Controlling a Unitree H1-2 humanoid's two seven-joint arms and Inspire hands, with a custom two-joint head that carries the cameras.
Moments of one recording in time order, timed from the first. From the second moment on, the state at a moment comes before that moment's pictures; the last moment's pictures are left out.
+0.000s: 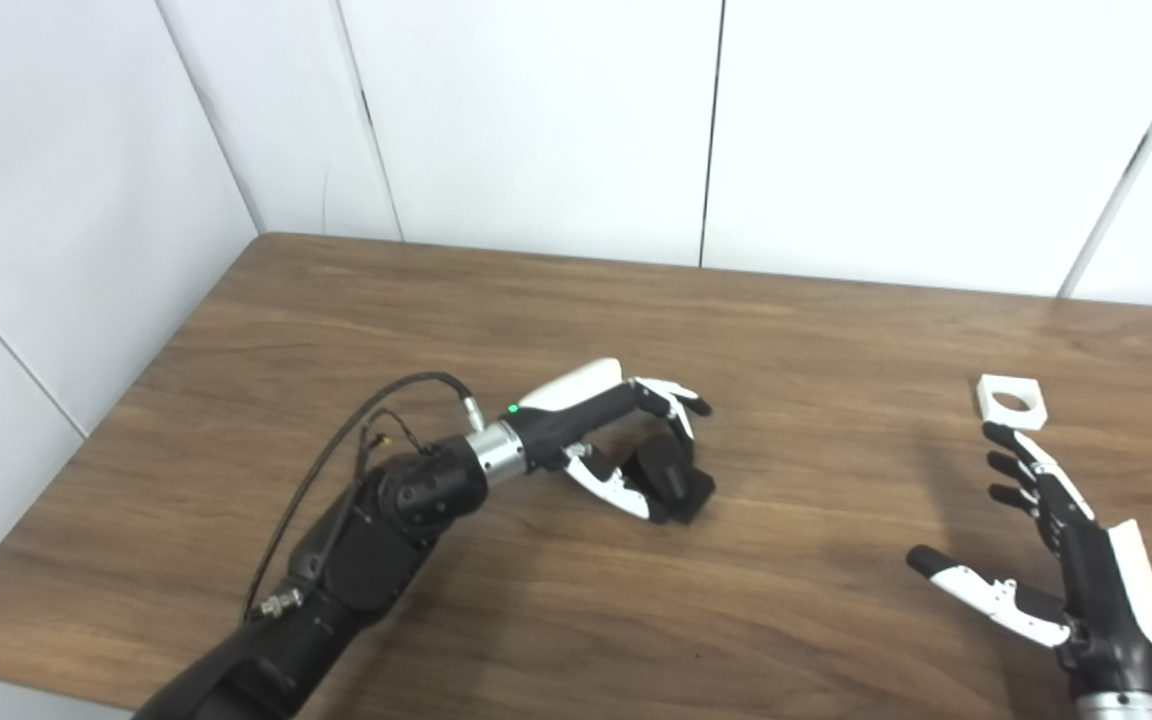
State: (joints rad) left arm -0.45 0.35 -0.35 0.38 0.31 -0.41 -0.35; right arm 0.07 -0.15 0.01 -0.18 -0.33 -0.11 -0.04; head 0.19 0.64
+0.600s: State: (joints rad) left arm -0.48 0.26 -0.43 0.47 0.33 -0.46 -0.25; right arm 0.07 -0.15 0.01 -0.22 -0.34 -0.09 -0.05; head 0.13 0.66
